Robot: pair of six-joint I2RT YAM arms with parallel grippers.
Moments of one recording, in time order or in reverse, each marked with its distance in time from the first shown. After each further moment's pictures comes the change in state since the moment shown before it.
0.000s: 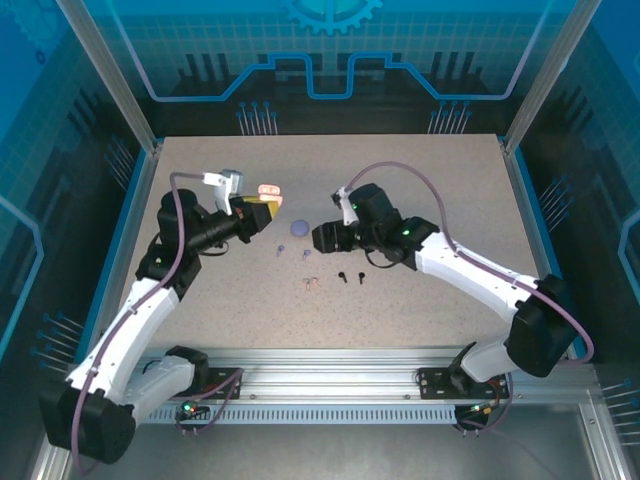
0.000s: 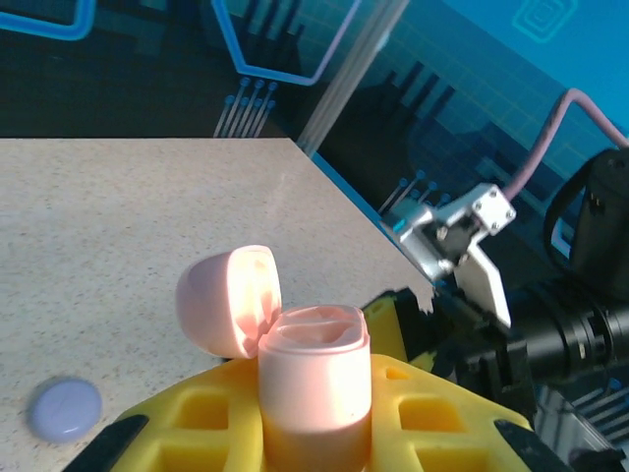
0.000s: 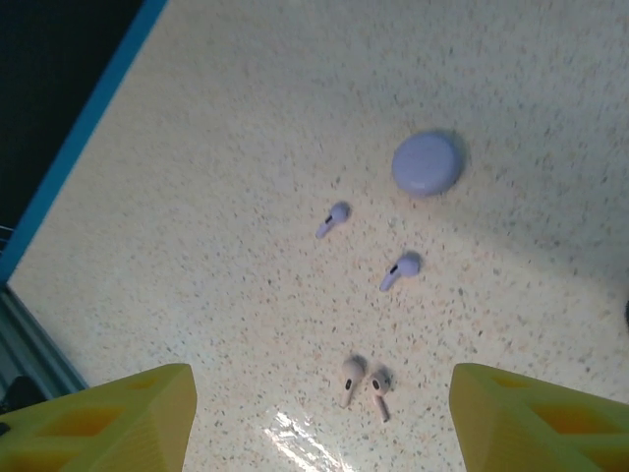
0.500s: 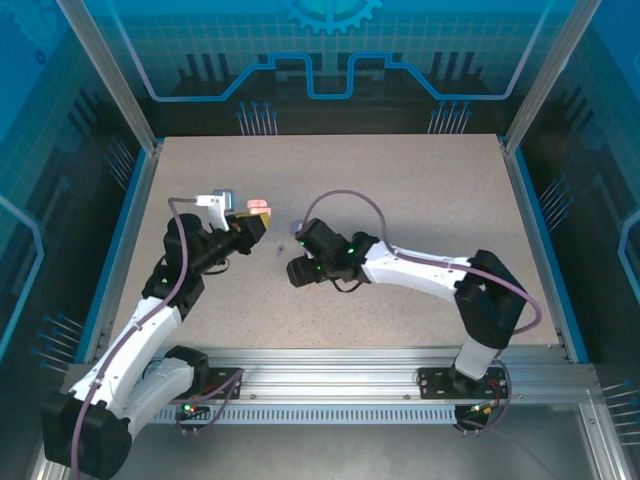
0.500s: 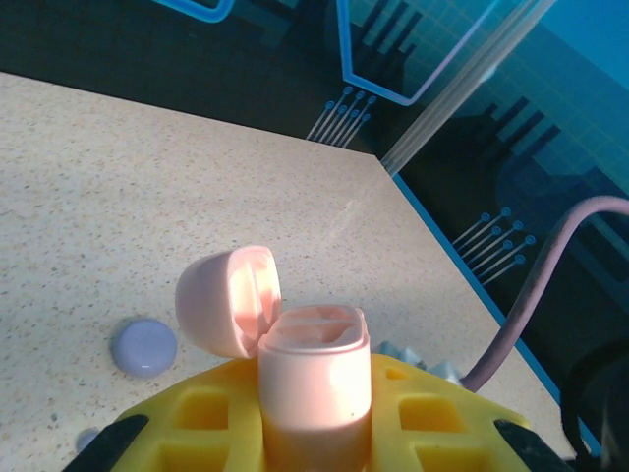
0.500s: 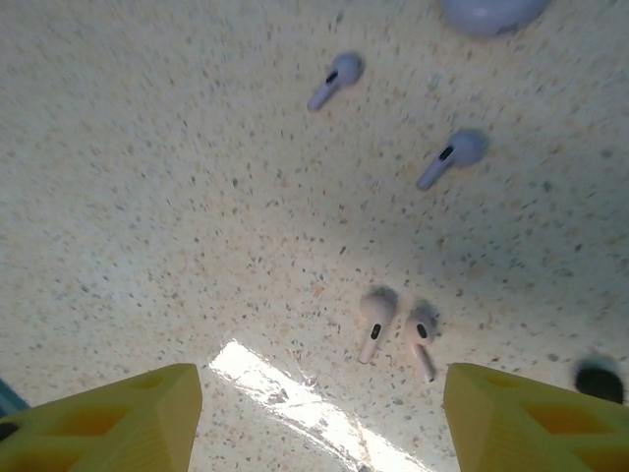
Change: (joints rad) left arm -0.015 -0.086 -0.200 0.089 -0.206 -0.104; right arm 0.217 0.283 0.085 -0.065 0.169 0.097
